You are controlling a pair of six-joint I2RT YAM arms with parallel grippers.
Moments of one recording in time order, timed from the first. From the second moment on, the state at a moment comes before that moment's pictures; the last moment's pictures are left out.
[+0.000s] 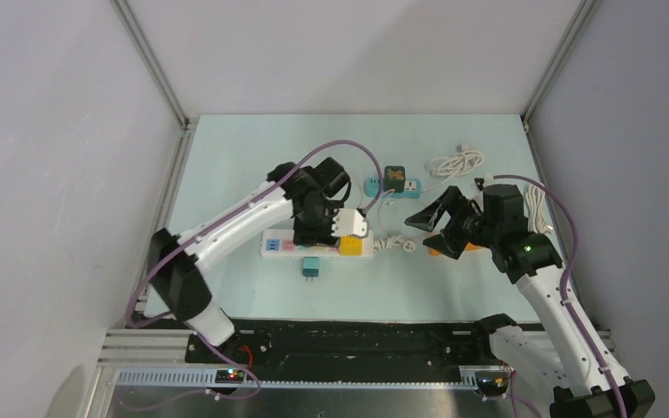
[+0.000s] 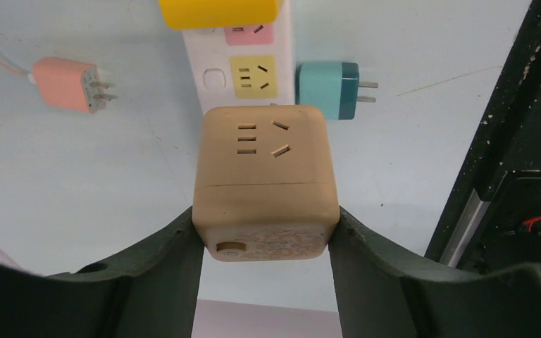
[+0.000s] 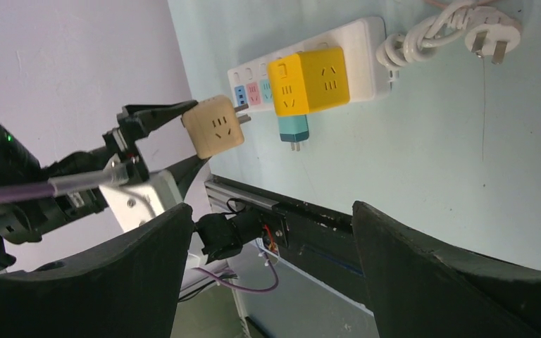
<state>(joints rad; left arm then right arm) -0.80 1.57 1.46 -1.23 0.02 0.88 0.27 0.82 0.86 -0.65 -0.45 1.00</state>
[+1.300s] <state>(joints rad) -0.77 1.91 1.64 -1.33 -0.02 0.87 0.12 0.73 0.85 -0.72 -0.46 0.97</state>
